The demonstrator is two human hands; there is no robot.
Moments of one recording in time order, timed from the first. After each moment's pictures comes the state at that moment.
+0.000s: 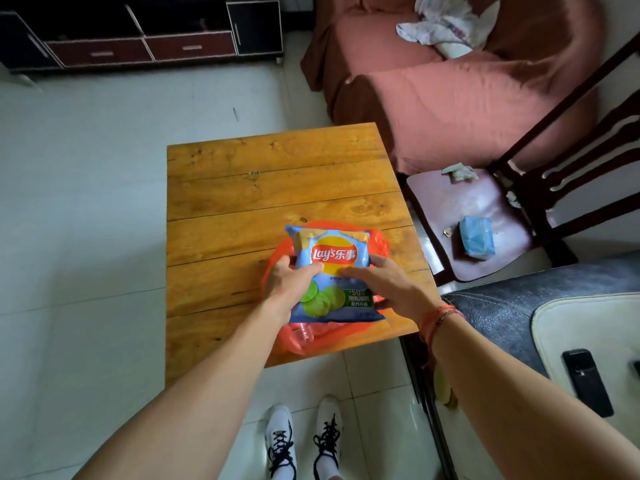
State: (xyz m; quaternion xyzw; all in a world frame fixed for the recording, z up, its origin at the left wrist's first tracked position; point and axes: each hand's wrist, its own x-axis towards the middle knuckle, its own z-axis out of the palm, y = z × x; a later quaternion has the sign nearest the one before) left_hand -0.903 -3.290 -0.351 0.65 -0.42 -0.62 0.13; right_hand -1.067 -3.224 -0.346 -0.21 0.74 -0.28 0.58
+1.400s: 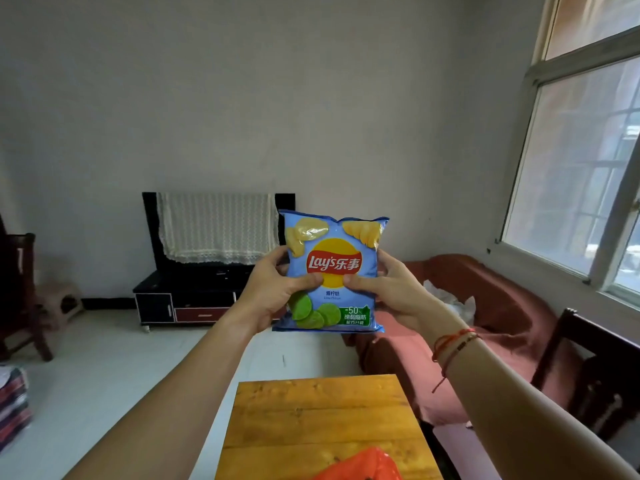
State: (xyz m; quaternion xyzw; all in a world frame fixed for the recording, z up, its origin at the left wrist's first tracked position) left_hand -0.804 -3.292 0.083 0.29 -0.61 -0.56 0.49; right_hand -1.009 -3.242 0.080 -0.54 0.44 -0.57 0.43
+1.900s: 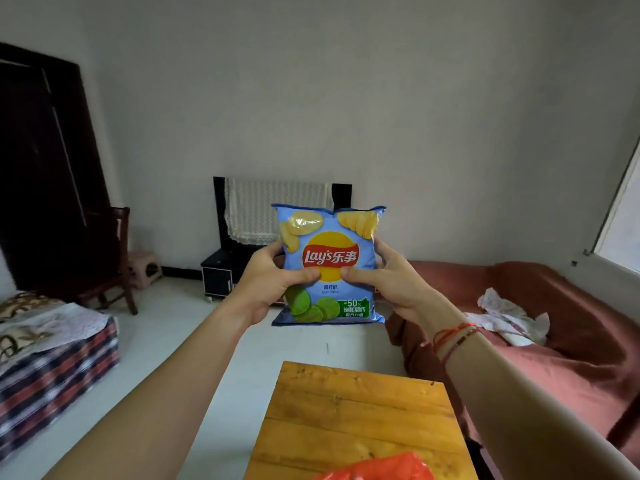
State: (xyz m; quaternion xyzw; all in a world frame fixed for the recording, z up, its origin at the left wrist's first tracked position) left_hand -0.743 -3.295 0.074 0.35 -0.59 -0.49 0.53; right_hand -0.959 -3.282 0.078 -0.59 0.39 -0.51 0.48
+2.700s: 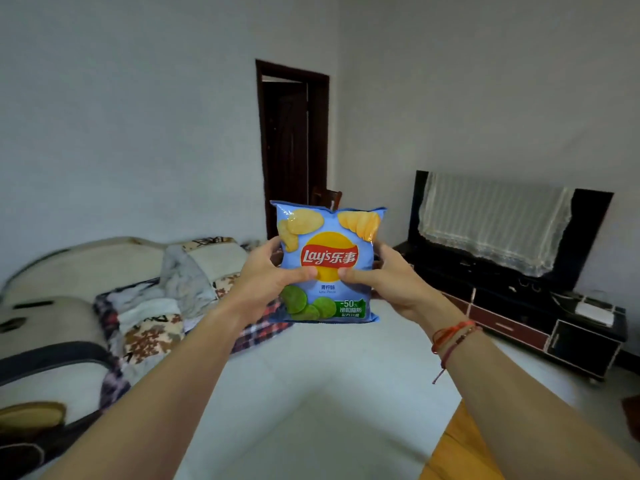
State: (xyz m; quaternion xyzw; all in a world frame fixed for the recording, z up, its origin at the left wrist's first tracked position) left_hand -0.418 -3.159 0.060 0.53 -0.46 -0.29 0.66; right_hand -0.598 -3.281 0.062 -0.70 0.23 -0.31 0.60
